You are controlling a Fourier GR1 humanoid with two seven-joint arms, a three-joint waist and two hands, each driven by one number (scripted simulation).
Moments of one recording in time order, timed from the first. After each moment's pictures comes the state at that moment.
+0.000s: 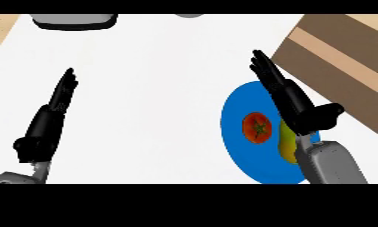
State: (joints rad) left arm -0.05 0.56 -0.29 -1.53 0.22 0.36 -0.16; right arm -0.25 -0.23 0.21 -1.53 -0.20 0.07 0.00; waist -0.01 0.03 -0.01
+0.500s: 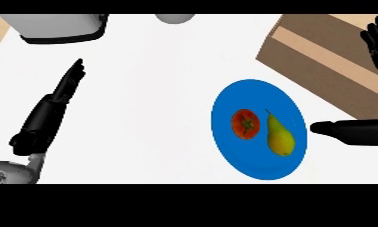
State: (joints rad) left arm -0.12 0.61 -0.31 -1.54 0.22 0.23 -0.16; right arm -0.16 -0.51 -0.06 -1.82 -0.06 0.00 -0.13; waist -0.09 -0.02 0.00
